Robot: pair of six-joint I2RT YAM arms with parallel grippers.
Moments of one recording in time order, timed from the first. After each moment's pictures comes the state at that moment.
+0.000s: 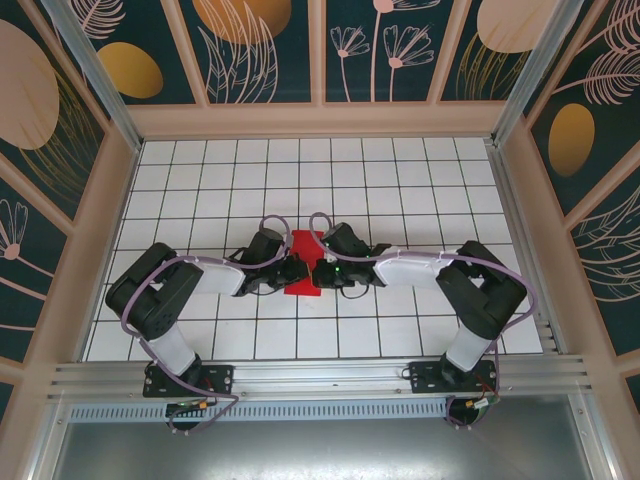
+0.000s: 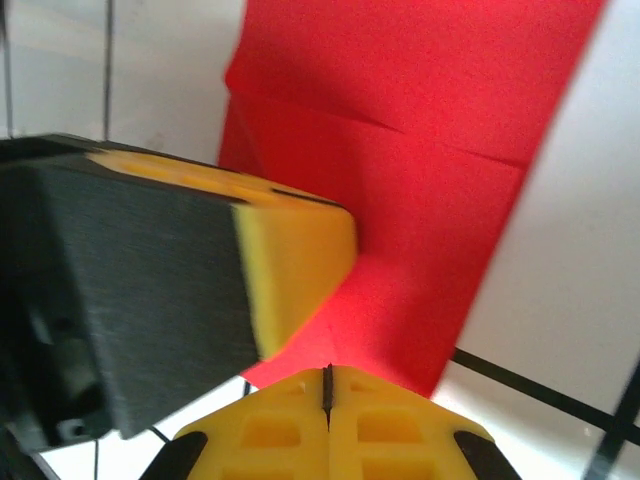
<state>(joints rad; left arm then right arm) -0.62 1.71 0.61 0.28 0.38 -0.92 0.85 1.69 0.87 -0.13 -0.27 0.73</state>
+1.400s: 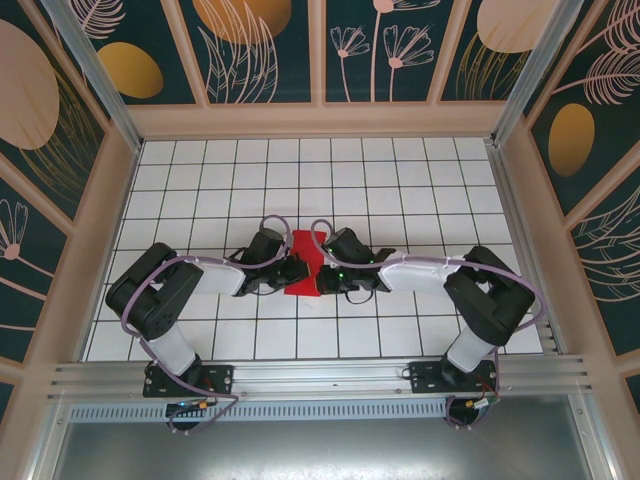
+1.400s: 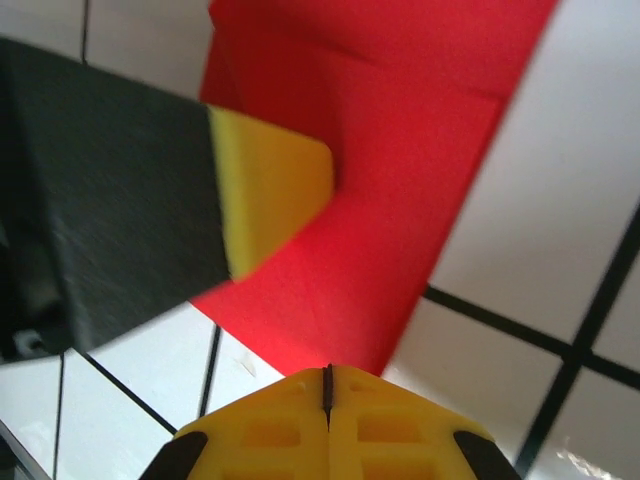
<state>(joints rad) -0.62 1.71 0.61 0.28 0.38 -0.93 0.87 1.64 0.82 -0.14 -0.25 0.68</state>
